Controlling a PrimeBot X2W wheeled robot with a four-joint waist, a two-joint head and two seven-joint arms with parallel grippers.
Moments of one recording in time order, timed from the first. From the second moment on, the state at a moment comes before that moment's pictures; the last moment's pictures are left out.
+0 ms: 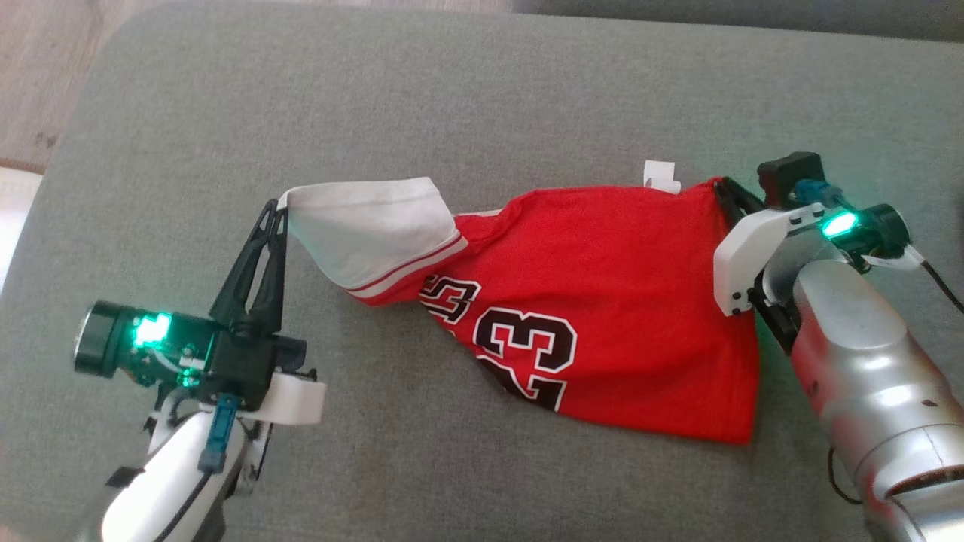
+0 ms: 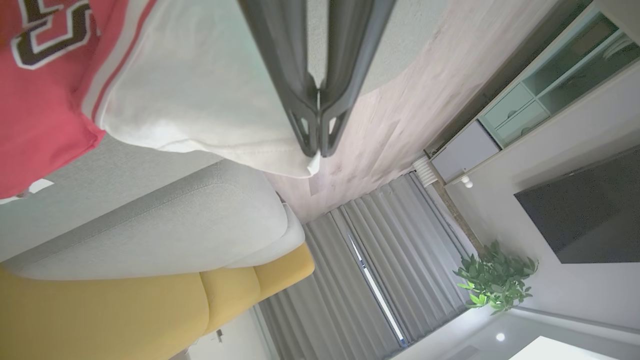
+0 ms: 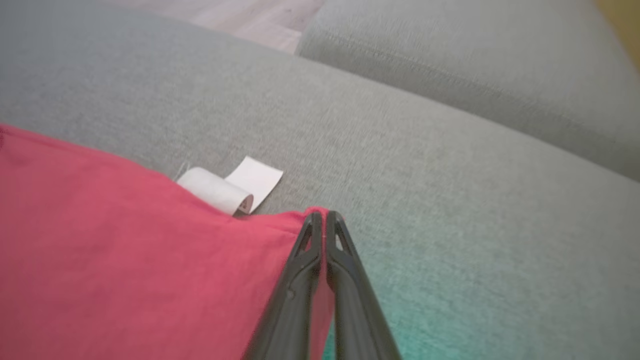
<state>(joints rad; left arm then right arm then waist) -0.37 0.46 -0.62 0.13 -0.18 0.39 -0.21 -0.81 -0.15 0.26 1.17 0.02 0.13 -0.07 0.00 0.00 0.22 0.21</state>
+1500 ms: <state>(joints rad) -1.16 0.48 -0.49 0.39 -0.41 -0.02 -0.15 -1.01 -0.39 0.24 0.42 0.26 0.13 0.06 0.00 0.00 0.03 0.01</state>
